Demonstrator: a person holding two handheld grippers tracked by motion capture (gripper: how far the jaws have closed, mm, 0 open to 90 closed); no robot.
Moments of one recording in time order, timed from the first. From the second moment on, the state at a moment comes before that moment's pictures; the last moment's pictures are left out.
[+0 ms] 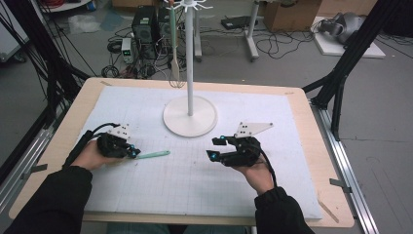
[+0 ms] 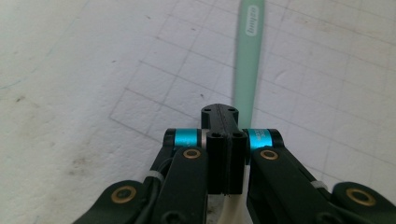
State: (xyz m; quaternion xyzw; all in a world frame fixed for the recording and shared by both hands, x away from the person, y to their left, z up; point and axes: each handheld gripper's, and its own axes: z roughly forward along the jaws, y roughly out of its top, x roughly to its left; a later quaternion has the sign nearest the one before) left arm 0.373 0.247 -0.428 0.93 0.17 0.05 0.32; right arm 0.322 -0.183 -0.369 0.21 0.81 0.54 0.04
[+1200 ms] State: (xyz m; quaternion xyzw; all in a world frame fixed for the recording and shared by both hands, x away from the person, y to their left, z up) left arm 0.350 0.242 -0.426 0.93 0.17 0.05 0.31; right arm 0.321 -0.182 -0.378 0.22 0.81 0.54 0.04
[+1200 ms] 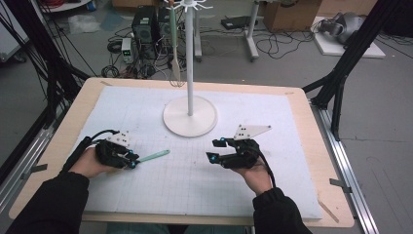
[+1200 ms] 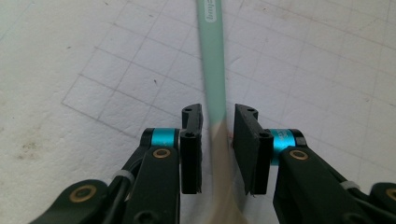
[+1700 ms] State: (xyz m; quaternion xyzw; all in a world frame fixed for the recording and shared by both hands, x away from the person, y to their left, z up) left arm 0.347 0.234 -0.422 0.94 0.17 0.06 0.28; right arm 0.320 -0.179 -0.381 0.21 0.82 0.53 0.04
